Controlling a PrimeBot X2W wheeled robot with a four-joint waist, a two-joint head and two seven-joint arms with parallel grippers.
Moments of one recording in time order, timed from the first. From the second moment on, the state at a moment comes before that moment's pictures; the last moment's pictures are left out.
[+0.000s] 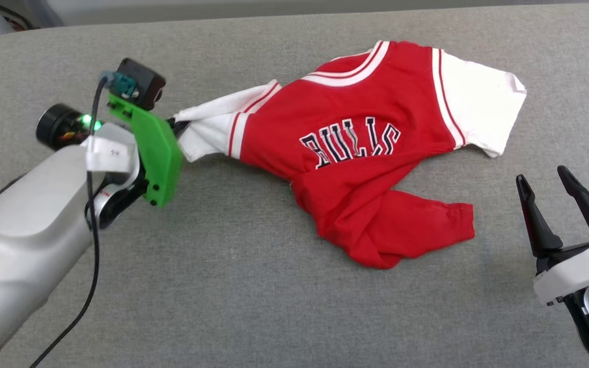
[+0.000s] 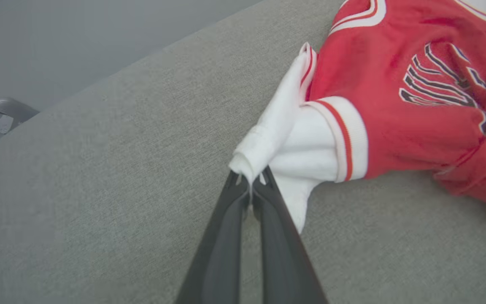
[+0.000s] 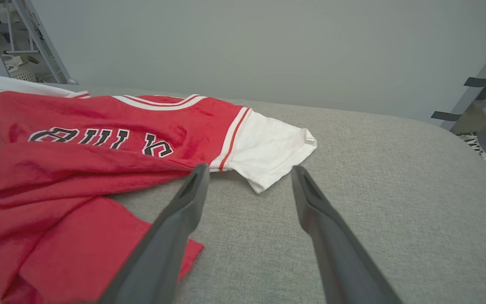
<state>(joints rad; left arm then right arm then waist) -1.03 0.63 -1.09 0.47 -0.98 -0.07 0.23 -0.13 -0.36 0.07 0.02 0.35 0.13 -0.11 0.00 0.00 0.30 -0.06</state>
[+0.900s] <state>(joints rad) -0.53 0.70 -1.03 0.31 -1.09 0.22 -0.14 -0.10 -0.44 -0.02 -0.02 0.36 0.13 -0.01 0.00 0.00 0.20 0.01</state>
